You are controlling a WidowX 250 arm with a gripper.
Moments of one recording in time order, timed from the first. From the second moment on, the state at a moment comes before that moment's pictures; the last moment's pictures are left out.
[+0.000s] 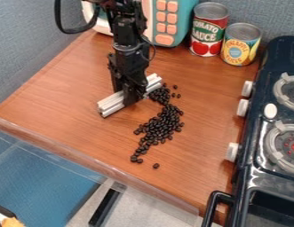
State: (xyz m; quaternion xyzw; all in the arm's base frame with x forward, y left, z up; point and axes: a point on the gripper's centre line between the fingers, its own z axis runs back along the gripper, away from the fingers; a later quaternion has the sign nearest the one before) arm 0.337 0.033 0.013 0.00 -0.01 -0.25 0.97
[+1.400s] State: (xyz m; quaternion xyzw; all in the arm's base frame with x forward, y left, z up) arm 0.302 -0.003 0.033 -0.04 -0.04 -0.24 0.97
